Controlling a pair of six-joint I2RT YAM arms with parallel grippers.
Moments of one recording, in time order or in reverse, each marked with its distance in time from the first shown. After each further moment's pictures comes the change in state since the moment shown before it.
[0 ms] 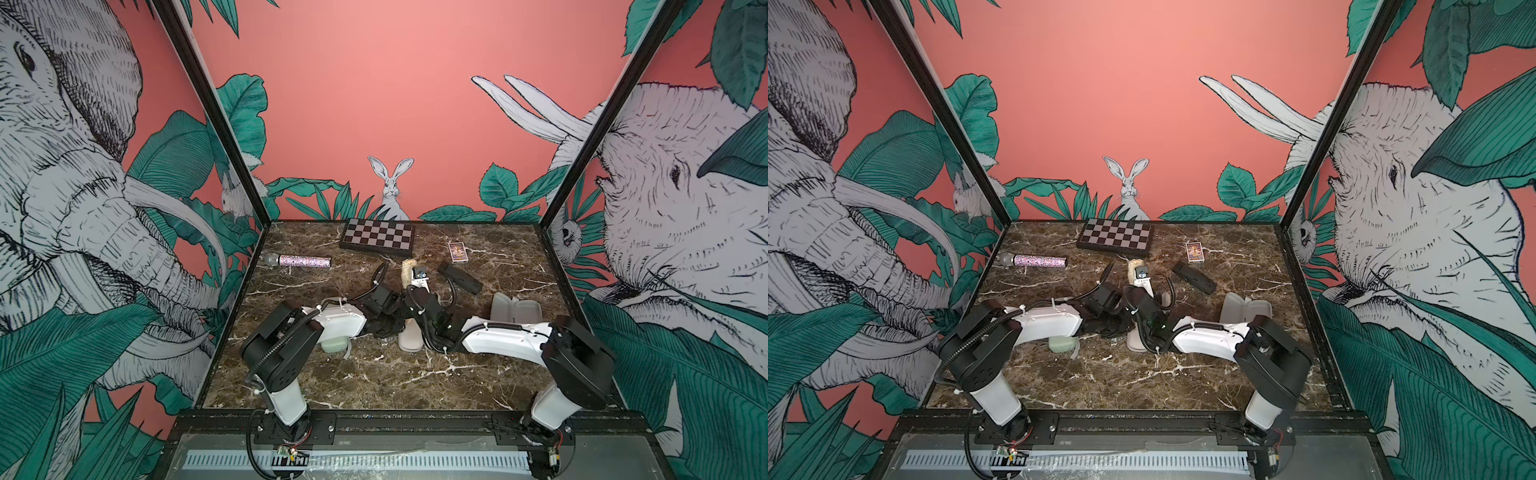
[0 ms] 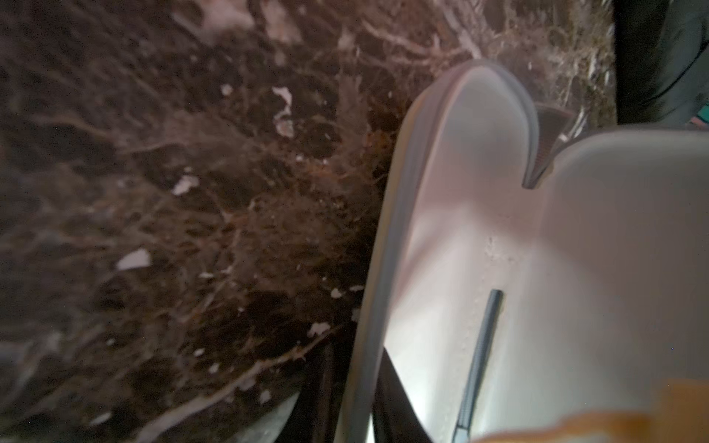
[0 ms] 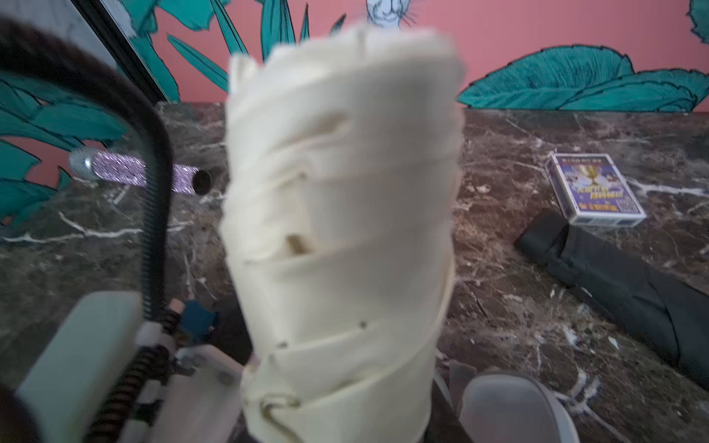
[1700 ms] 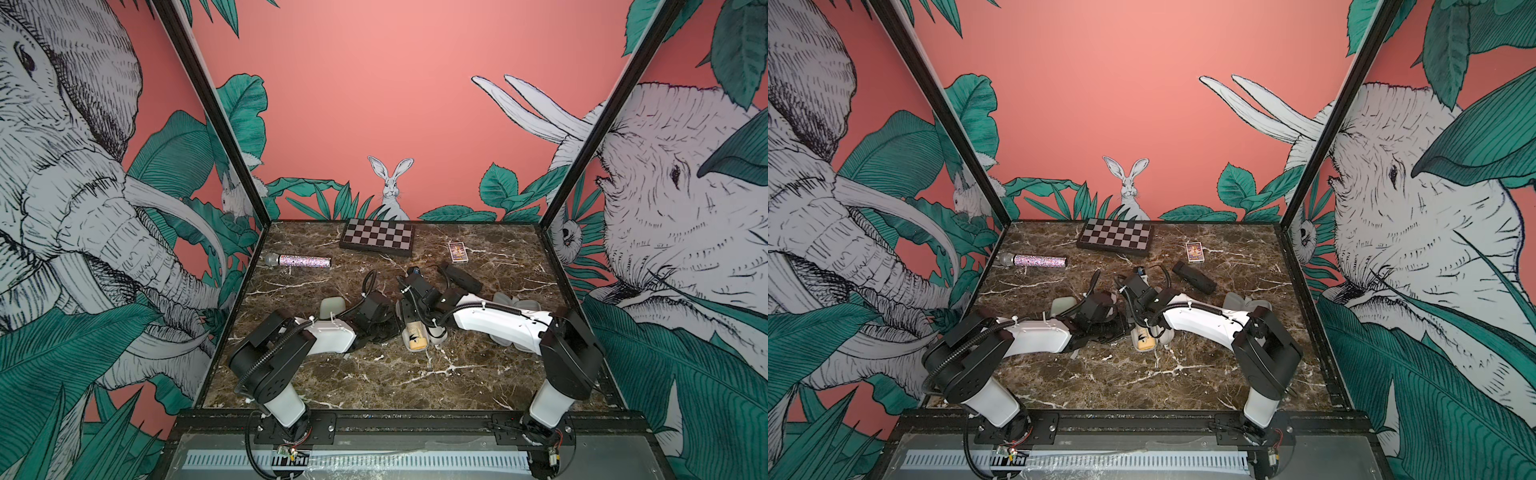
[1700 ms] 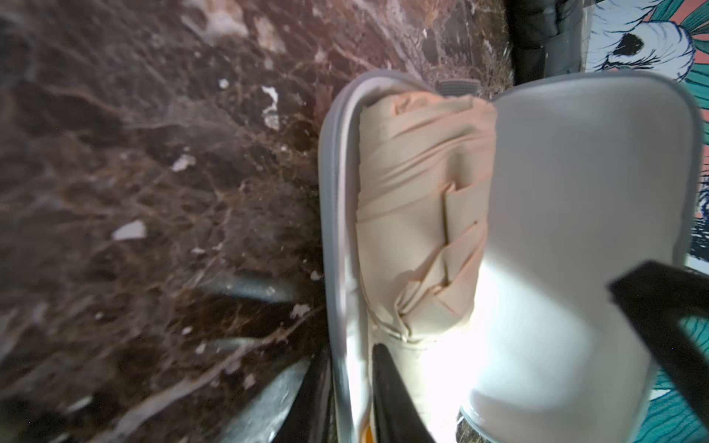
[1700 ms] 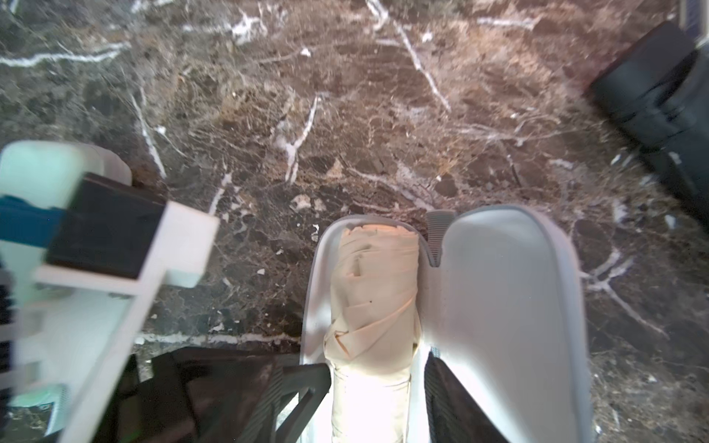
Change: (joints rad) left arm 0.000 -0.090 -0.211 0.323 0.008 -0.076; right arm -0.079 0.085 0.309 -0.677 -0.344 0.130
